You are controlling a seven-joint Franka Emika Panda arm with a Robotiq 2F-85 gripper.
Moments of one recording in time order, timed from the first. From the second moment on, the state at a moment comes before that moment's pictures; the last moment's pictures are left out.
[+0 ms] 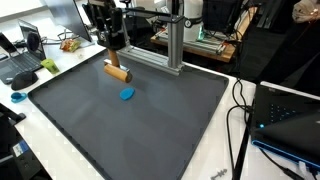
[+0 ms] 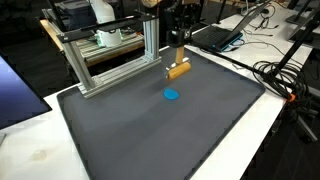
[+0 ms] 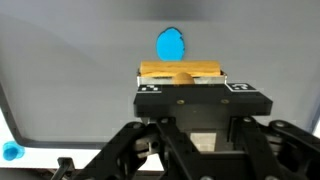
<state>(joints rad) 0.01 0.21 -0.01 -1.84 -0.05 2.16 0.02</state>
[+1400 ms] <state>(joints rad) 0.02 0.31 -0.03 -1.96 -0.12 2.37 0.25</state>
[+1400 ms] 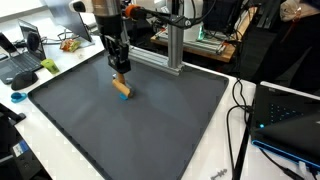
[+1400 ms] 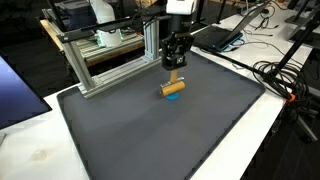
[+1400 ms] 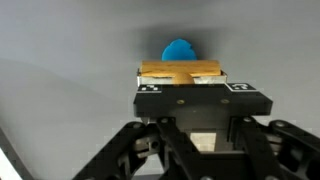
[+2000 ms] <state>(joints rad) 0.02 0.35 -0.03 -1.96 -0.08 2.38 0.25</state>
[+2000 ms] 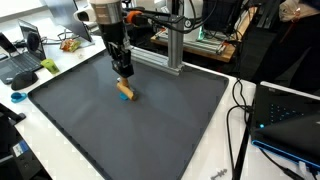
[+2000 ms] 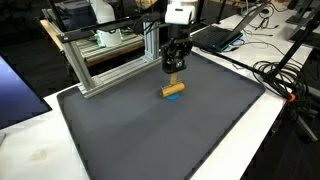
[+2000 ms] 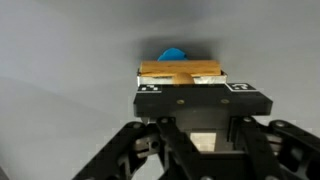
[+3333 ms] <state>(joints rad) 0.02 0.36 -0.03 -1.96 -0.08 2.42 0.25</state>
